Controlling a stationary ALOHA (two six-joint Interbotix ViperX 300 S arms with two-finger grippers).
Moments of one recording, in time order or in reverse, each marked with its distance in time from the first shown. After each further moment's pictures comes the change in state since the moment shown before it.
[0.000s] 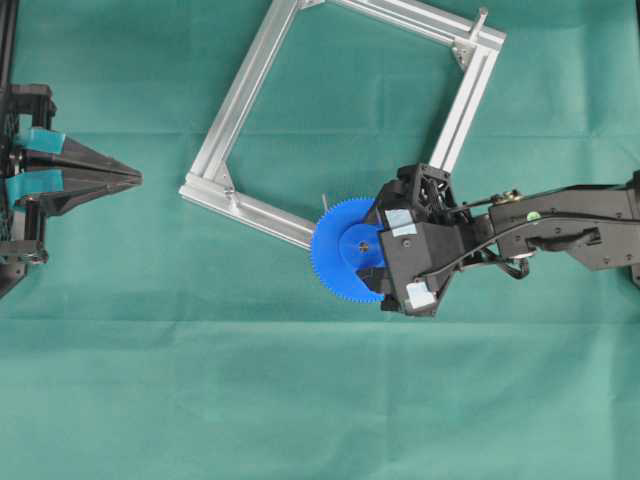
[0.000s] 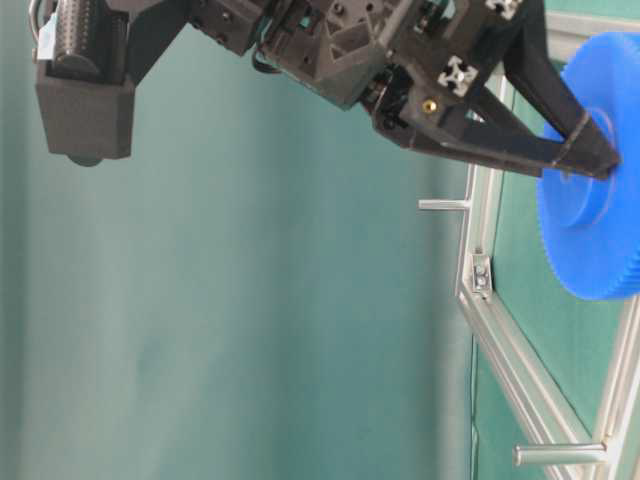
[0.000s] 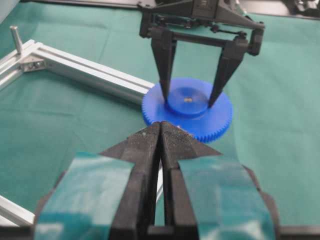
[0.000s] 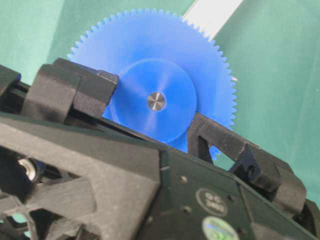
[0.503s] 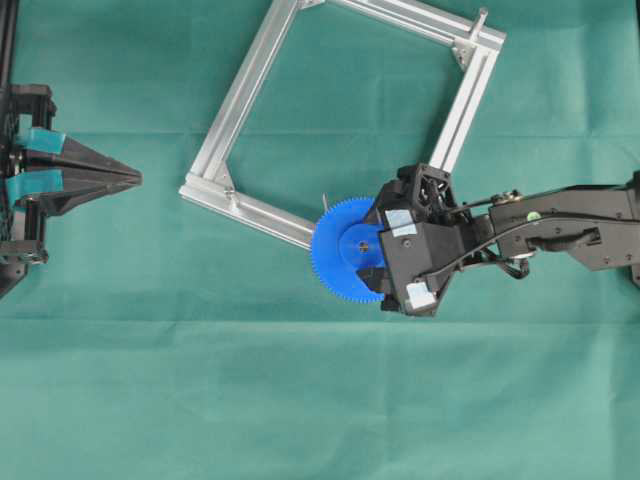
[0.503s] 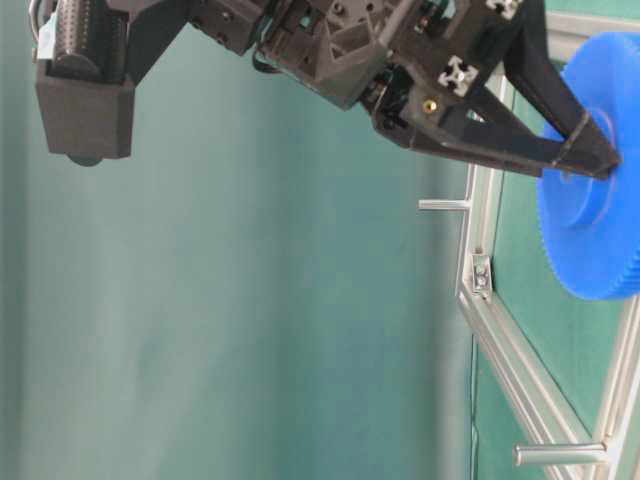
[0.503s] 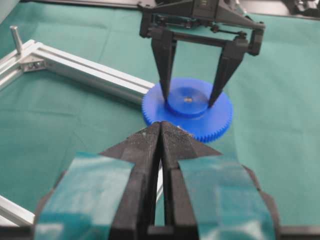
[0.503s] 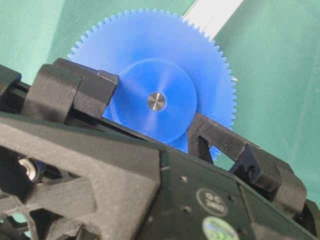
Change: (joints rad) left arm 0.000 -0.002 0.000 -0.002 -0.002 0.000; right arm 0.000 0.002 0.000 0.000 0.000 0.000
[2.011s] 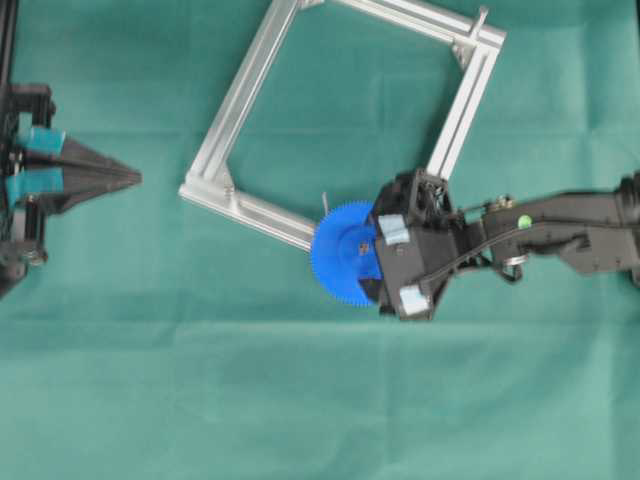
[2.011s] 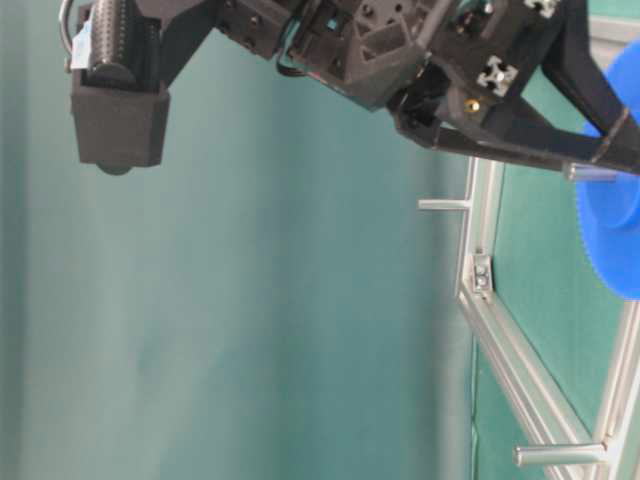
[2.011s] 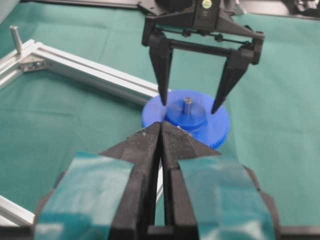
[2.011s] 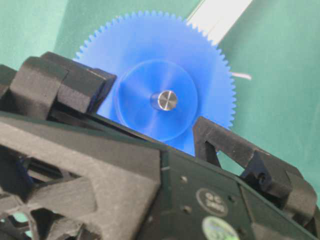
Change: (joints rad) left arm 0.000 0.002 0.000 0.002 0.000 0.000; right arm 0.006 0.032 0.002 0.009 -0.009 -0.003
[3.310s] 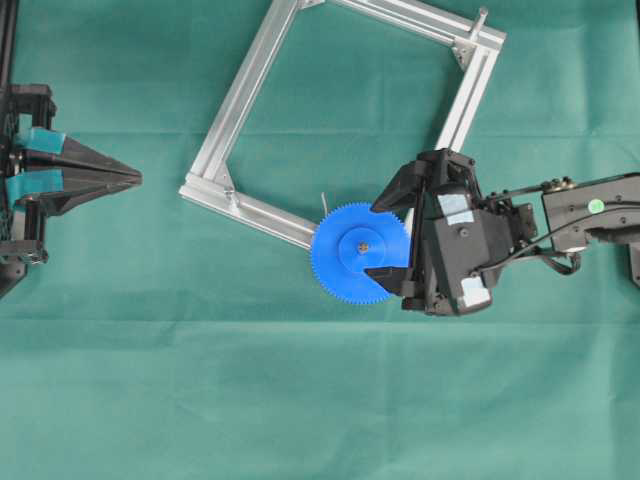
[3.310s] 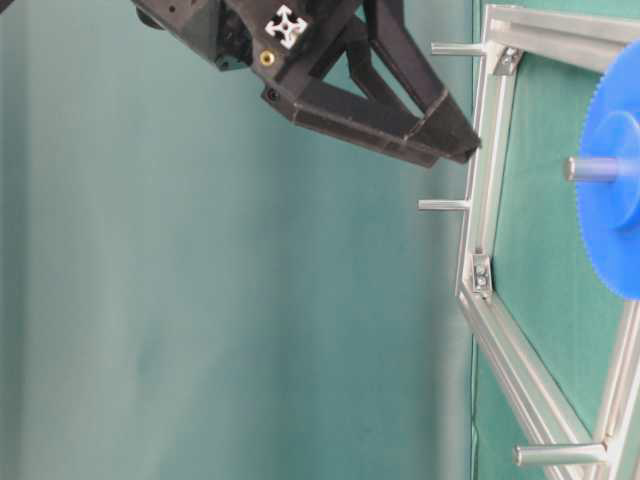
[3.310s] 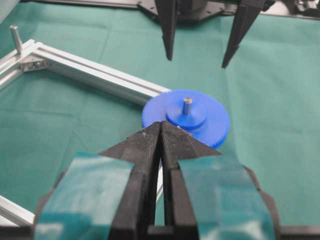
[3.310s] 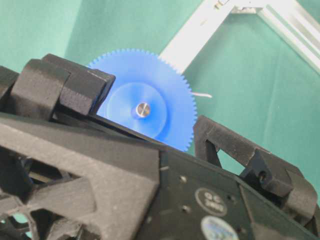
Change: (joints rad) left arm 0.000 -0.002 0.000 0.000 0.002 0.000; right arm 0.014 -0.192 0.006 -0.014 0.049 -0.008
